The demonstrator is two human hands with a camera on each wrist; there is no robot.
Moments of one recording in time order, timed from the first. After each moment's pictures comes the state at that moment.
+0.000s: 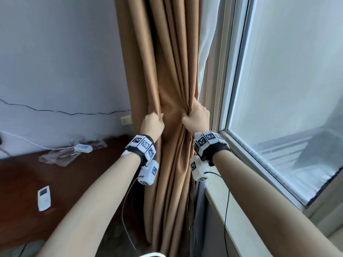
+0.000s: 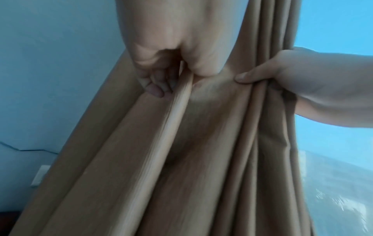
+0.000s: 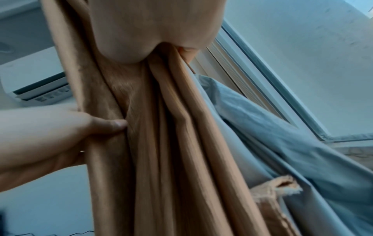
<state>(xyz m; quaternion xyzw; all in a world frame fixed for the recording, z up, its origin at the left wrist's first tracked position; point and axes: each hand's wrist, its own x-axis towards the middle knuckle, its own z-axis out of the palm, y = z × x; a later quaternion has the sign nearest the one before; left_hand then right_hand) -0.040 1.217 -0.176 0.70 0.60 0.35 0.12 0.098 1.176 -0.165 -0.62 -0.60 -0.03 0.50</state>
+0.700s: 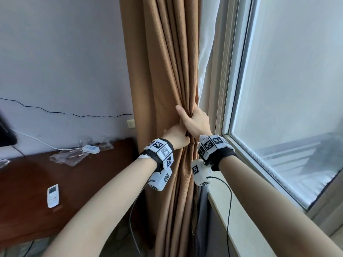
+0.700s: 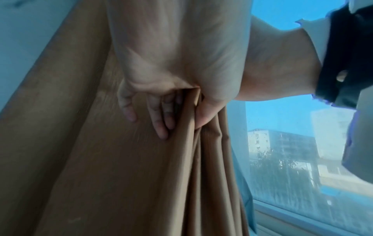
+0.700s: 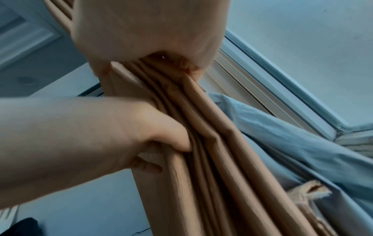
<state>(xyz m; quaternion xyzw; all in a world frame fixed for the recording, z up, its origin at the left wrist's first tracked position) 0.006 1.185 -0.178 0.82 0.54 0.12 0.14 0.097 1.157 -0.155 -0.59 -0.62 0.11 0.51</state>
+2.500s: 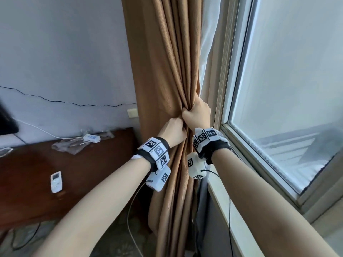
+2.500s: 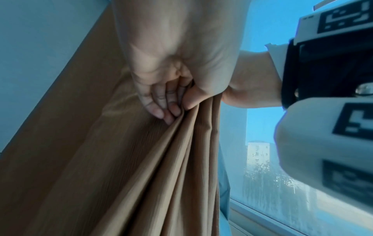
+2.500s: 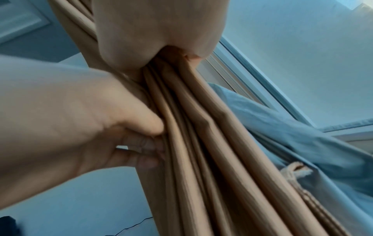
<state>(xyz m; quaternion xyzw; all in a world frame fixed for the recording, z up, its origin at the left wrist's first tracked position) -0.012 1.136 -0.183 0.82 0.52 0.22 0.13 0.086 1.133 -0.162 -0.62 -0.59 0.04 0.52</state>
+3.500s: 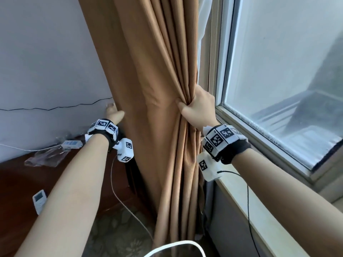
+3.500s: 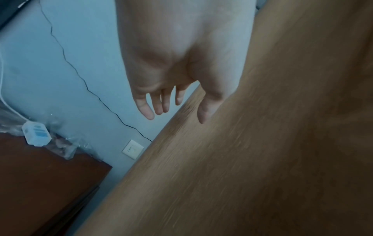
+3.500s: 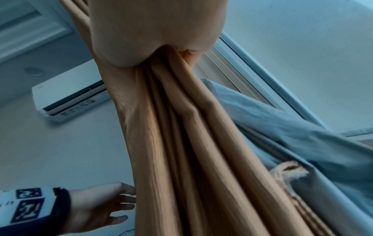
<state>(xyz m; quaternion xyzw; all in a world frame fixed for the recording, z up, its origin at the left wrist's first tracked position) -0.146 1.364 -0.236 0.59 0.67 0.33 0.30 0.092 1.144 -0.179 -0.64 -0.59 -0.02 0.49</state>
